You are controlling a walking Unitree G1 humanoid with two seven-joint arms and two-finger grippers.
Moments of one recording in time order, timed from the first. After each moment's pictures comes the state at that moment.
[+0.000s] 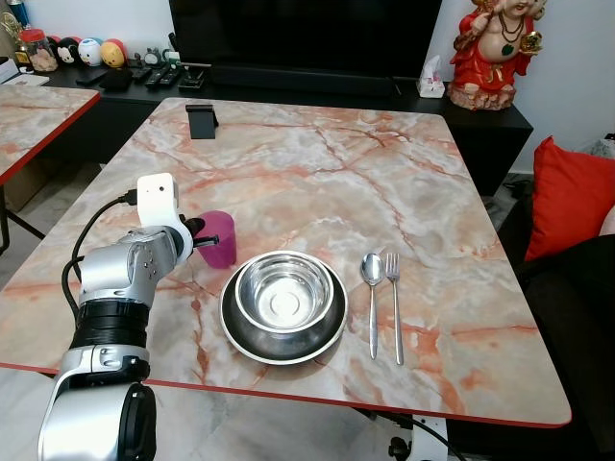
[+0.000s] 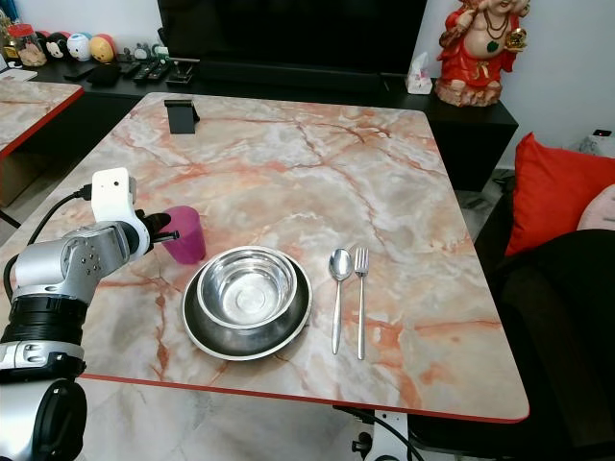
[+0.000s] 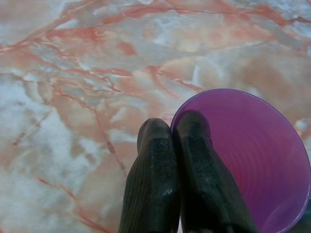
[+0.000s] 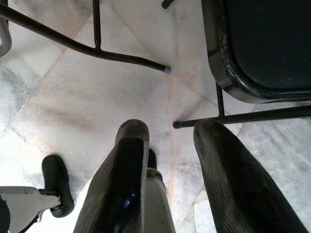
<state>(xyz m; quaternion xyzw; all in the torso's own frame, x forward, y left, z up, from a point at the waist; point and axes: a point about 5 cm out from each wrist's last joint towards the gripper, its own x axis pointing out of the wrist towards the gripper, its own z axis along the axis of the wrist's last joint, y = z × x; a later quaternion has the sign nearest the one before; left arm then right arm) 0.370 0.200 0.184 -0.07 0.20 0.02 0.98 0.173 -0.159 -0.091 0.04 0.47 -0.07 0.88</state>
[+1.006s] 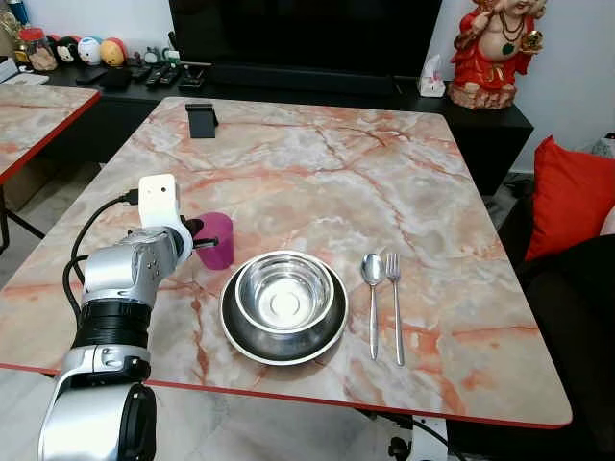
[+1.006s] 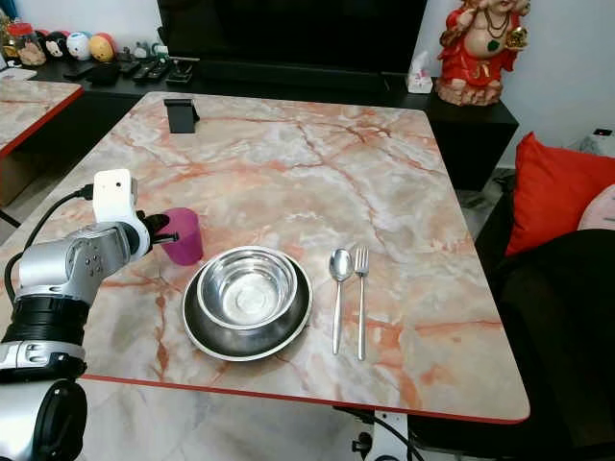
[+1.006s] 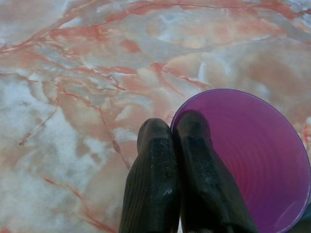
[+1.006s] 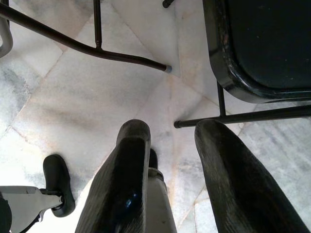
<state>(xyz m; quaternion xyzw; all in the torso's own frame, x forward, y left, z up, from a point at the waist) 0.370 0.200 0.183 -0.06 0.21 0.03 0.98 0.173 -0.159 -0.091 0.04 0.47 -0.07 0.88</state>
